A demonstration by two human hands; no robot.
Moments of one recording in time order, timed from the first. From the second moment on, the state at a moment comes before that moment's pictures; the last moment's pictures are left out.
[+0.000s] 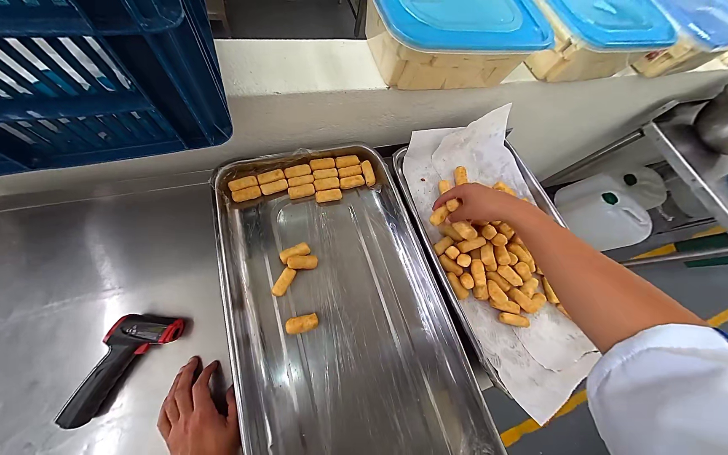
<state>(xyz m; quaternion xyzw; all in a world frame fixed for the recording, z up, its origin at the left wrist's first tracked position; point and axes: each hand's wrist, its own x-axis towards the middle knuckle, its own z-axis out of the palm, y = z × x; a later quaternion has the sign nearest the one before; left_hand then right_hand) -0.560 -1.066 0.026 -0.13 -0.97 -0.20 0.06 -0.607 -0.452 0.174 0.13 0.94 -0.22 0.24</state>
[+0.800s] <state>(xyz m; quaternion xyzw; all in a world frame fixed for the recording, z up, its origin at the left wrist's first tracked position) -0.563 -1.068 0.021 -0.15 -0.97 -0.19 0.07 -0.587 -0.351 0.105 0.37 0.91 -0.12 0.15</state>
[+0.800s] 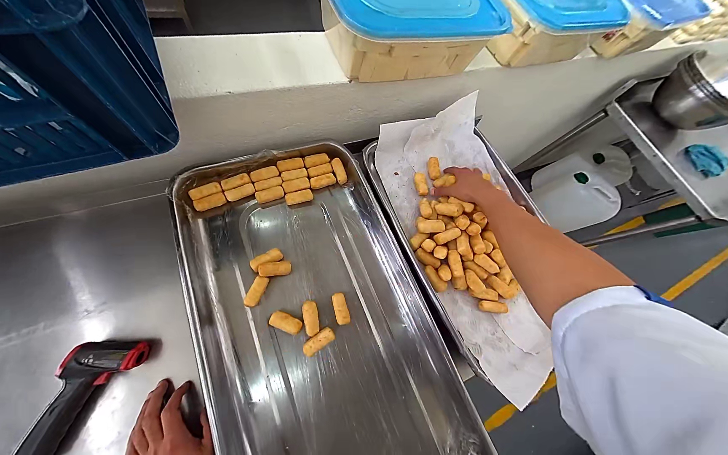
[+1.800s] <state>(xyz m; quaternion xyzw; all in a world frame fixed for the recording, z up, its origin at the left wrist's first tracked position) -0.563 -1.067 0.023 -0.15 -0.97 -0.20 0.06 -0.601 -0.628 0.164 0.08 0.73 -0.60 0.32</state>
